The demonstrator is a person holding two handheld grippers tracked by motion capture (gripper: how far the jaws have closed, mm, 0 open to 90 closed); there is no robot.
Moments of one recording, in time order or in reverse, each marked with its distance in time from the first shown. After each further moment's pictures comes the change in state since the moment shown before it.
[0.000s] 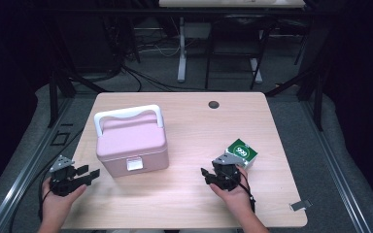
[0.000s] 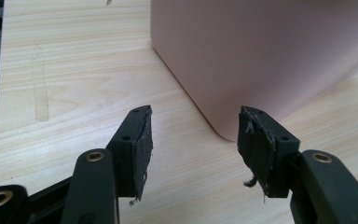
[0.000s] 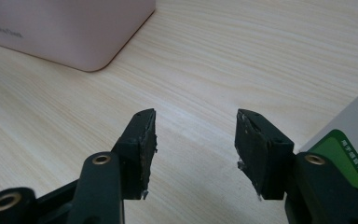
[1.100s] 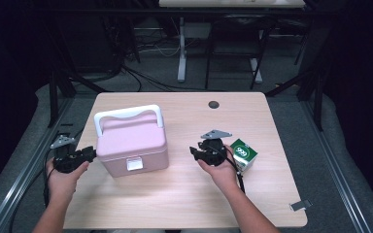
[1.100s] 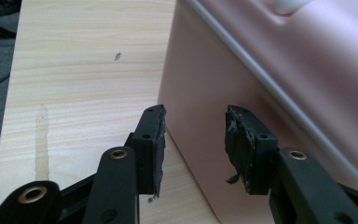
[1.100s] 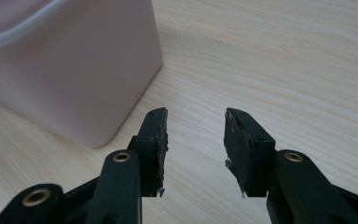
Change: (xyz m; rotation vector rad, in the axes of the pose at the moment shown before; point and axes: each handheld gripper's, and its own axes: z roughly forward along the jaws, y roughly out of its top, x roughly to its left) left arm 0.008 0.052 0.017 -0.066 -0.006 -0.074; right arm -0.003 0.066 0.038 -0.012 0.049 0.030
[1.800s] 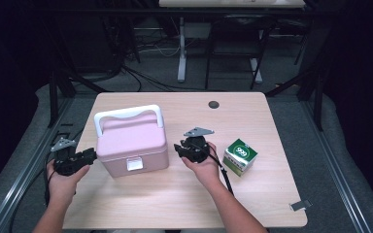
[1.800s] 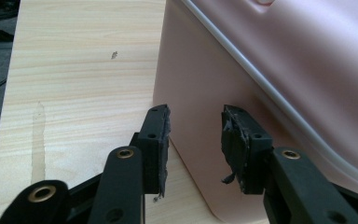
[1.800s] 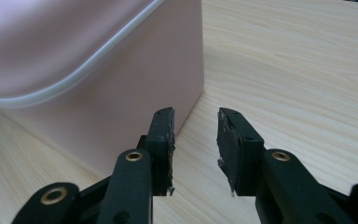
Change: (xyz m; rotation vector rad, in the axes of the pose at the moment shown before) left arm -0.004 -0.005 -0.003 -0.005 0.002 -0.002; right arm 0.030 0.015 0.036 -0.033 0.076 -0.017
